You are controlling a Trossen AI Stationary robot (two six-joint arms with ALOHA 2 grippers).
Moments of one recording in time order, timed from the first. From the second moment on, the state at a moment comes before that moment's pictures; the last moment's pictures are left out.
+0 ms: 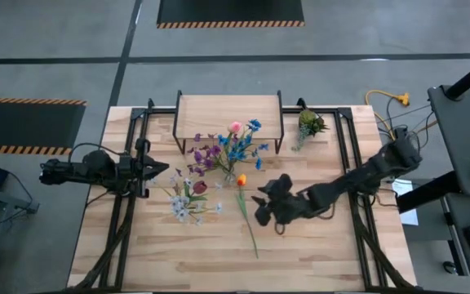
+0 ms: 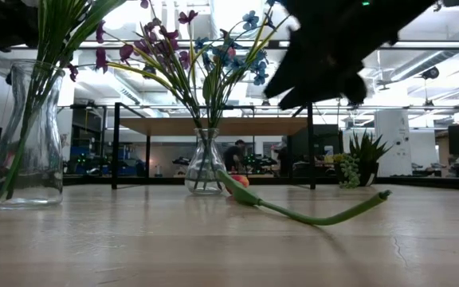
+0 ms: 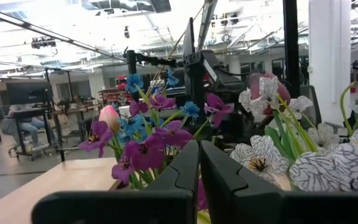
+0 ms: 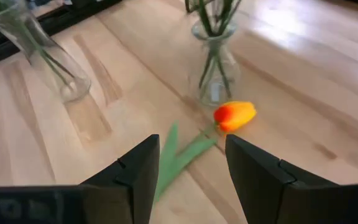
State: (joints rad) left arm -0.12 0.03 0.17 0.06 -0.16 0.14; right arm 0.40 1.61 0.91 -0.09 0.71 0.85
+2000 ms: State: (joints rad) left arm -0.12 0.04 0.16 0.02 -0.16 0.09; right arm 0.31 2.02 1.37 -0.61 0.32 0.71
